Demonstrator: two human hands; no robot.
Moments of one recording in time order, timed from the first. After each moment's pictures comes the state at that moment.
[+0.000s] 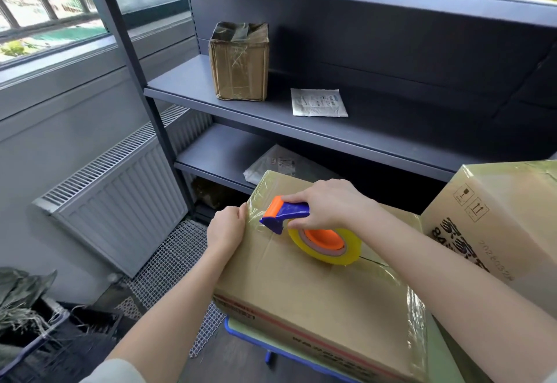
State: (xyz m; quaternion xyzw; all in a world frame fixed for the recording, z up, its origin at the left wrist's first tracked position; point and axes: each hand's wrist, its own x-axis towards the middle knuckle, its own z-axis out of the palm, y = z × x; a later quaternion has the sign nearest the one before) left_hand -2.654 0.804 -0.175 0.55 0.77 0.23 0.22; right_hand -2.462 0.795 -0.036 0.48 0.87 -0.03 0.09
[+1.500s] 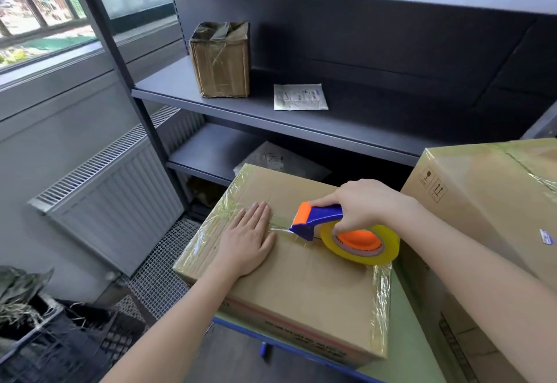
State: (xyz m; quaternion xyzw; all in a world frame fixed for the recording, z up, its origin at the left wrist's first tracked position) left_hand -2.580 0.751 -0.181 0.80 0.59 0.02 0.04; right_hand -2.357 0.772 -0.038 0.47 0.87 -0.04 0.14
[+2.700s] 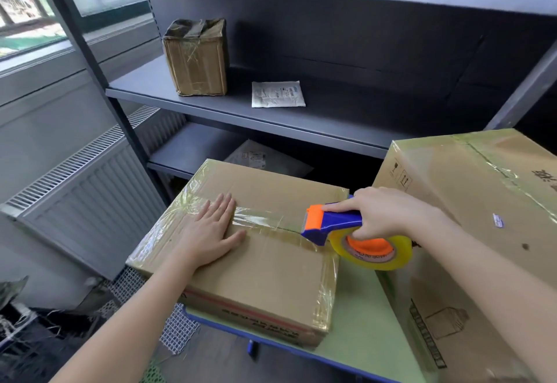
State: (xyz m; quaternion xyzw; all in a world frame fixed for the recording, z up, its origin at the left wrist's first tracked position) left_hand -2.600 0.757 -0.167 0.81 0.58 0.00 0.09; right_hand -2.285 0.740 -0.038 0.50 0.85 -0.06 0.12
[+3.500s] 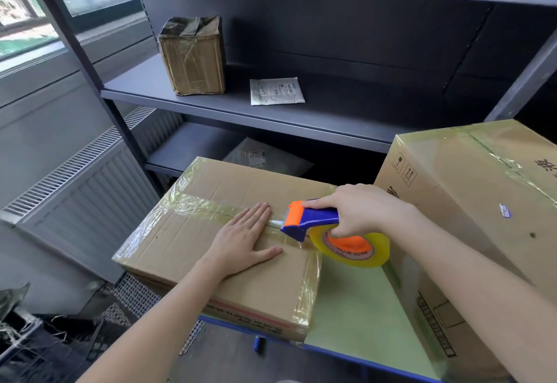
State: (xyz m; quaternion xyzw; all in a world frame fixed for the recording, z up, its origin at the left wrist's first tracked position) left_hand -2.564 0.746 -0.170 0.87 0.49 0.01 0.06; right_hand -2.329 0.741 -0.046 0.51 0.85 -0.05 0.12
